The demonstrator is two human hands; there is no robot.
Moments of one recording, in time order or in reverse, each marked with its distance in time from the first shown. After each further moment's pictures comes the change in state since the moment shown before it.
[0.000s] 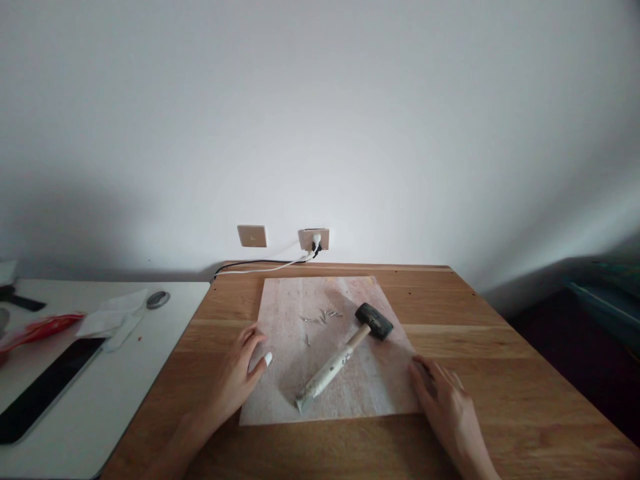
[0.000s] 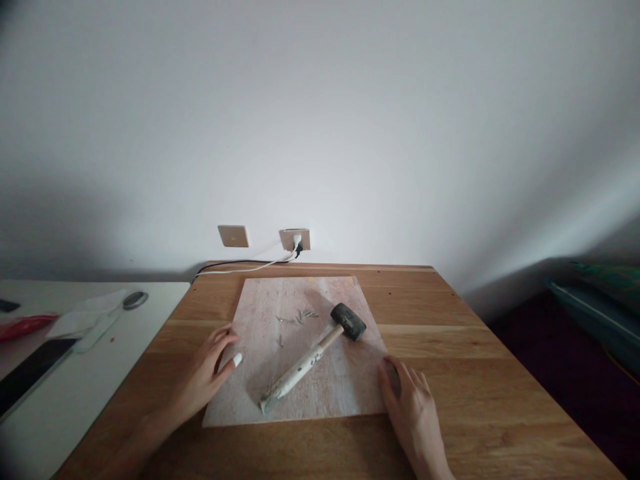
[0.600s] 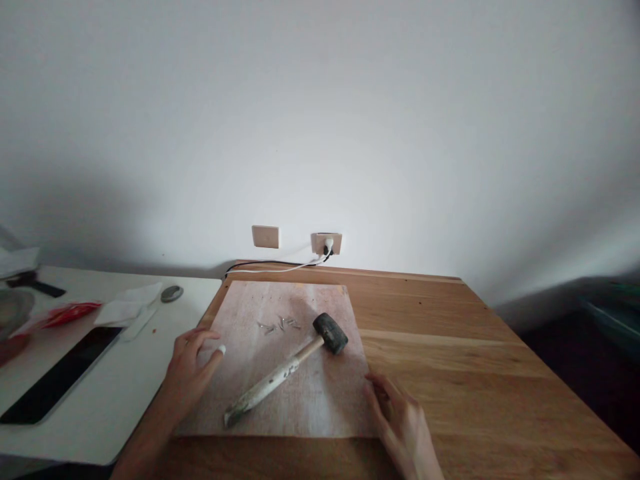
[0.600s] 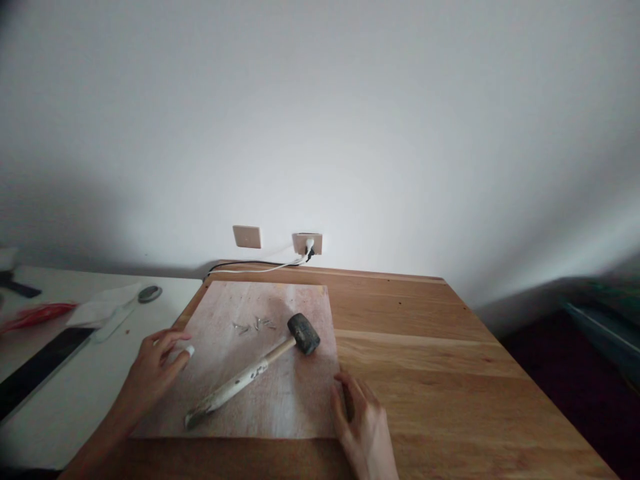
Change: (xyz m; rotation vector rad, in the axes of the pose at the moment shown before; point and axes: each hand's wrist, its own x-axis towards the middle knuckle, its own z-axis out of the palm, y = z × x) left_hand -0.018 -0.038 -0.087 0.024 0.215 -0.511; right_hand -0.022 -0.116 0.015 0.324 -0.220 -0.066
